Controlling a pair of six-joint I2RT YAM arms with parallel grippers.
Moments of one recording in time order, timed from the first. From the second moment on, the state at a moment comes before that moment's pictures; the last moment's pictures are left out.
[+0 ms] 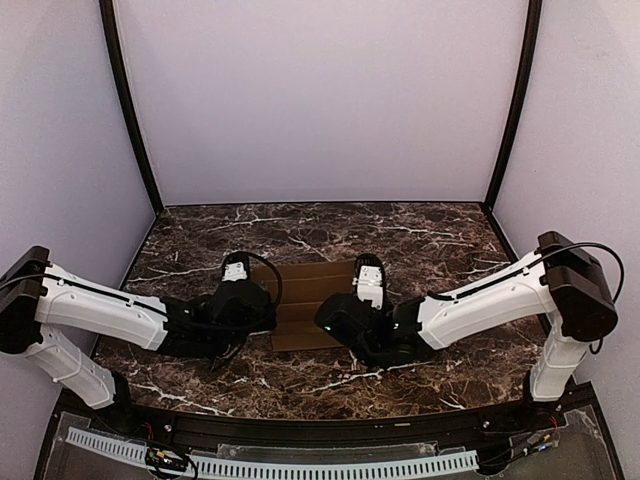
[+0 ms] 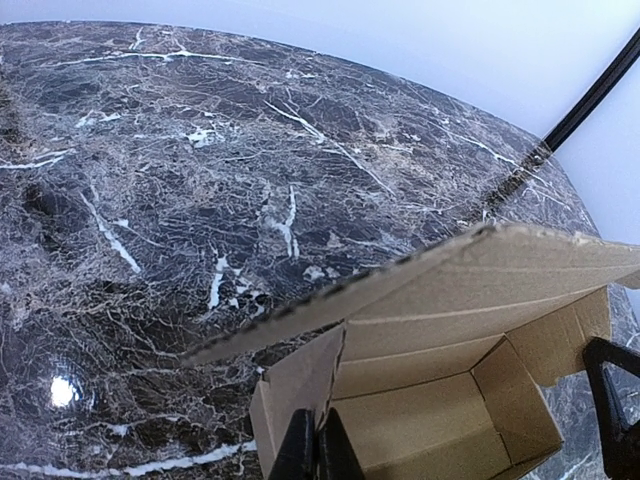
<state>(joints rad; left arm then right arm) -1.09 1.44 0.68 0.08 -0.69 -0.89 1.26 1.79 1.02 -0.07 1.01 0.93</state>
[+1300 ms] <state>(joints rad) -1.18 1.48 0.63 0.21 -0.70 -1.06 1.36 1.86 1.05 -0.33 1.08 1.21</state>
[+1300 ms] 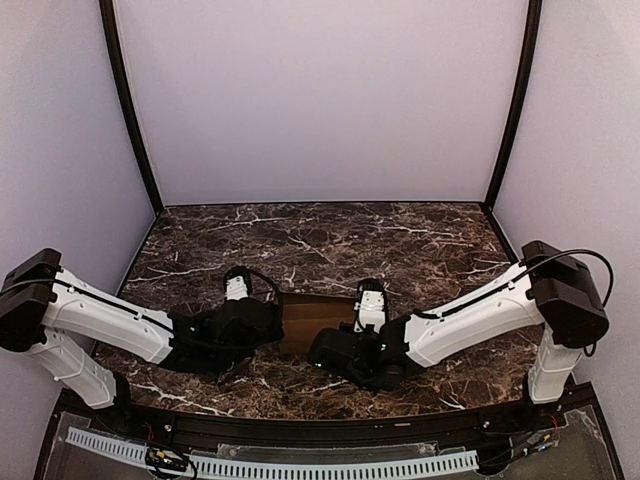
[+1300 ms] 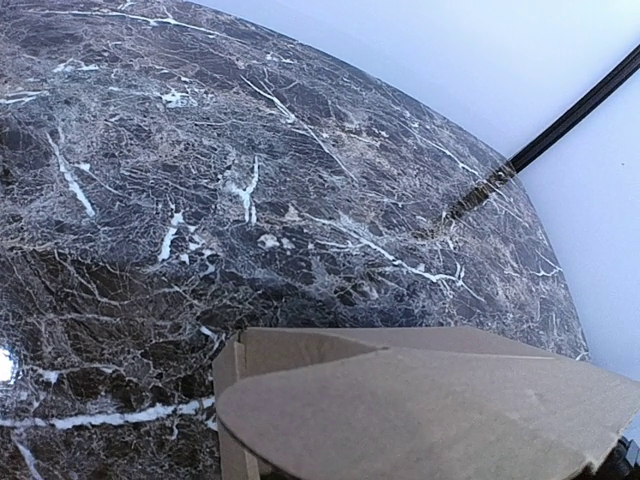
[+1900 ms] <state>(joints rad) -1.20 1.50 0.62 0.26 -0.68 -1.07 1.36 1.87 1.06 -0.39 1.09 1.25</state>
